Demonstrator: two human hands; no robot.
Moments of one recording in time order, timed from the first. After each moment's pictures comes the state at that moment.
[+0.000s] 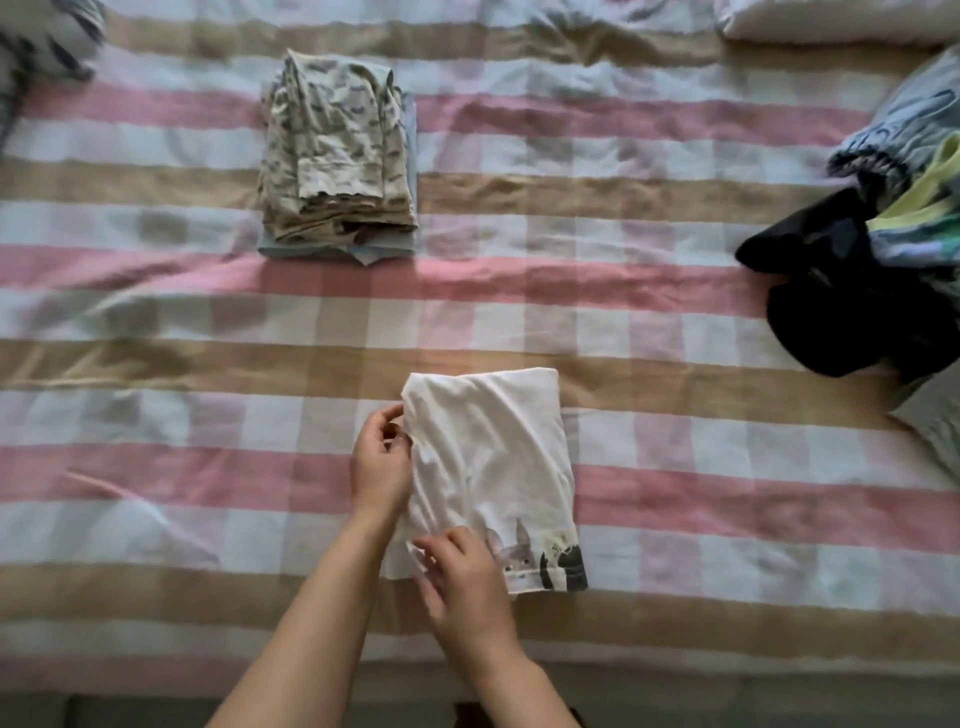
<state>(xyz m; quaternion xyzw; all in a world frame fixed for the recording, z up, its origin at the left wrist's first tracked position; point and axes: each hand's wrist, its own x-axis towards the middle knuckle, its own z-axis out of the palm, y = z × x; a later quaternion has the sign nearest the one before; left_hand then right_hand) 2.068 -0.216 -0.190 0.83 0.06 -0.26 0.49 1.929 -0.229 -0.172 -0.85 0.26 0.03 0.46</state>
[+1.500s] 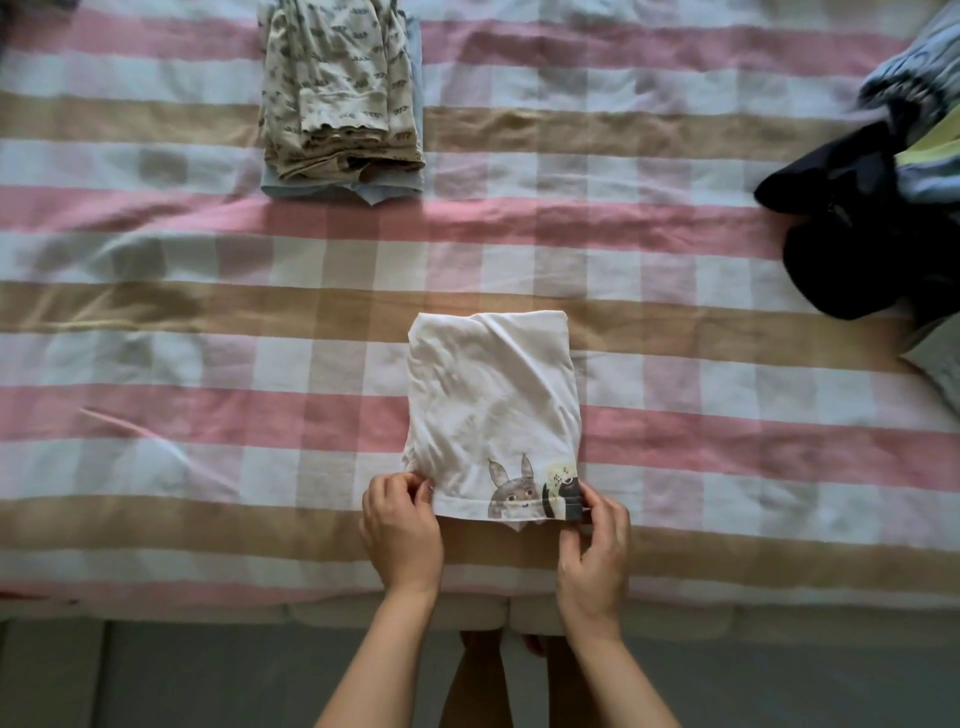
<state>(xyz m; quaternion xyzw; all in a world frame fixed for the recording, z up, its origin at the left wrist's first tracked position) 1.965 -0.155 -0.198 0.96 -0.04 -0.15 0.25 1.851 -0.253 -0.188 -0.73 0.55 -0.13 0.40</state>
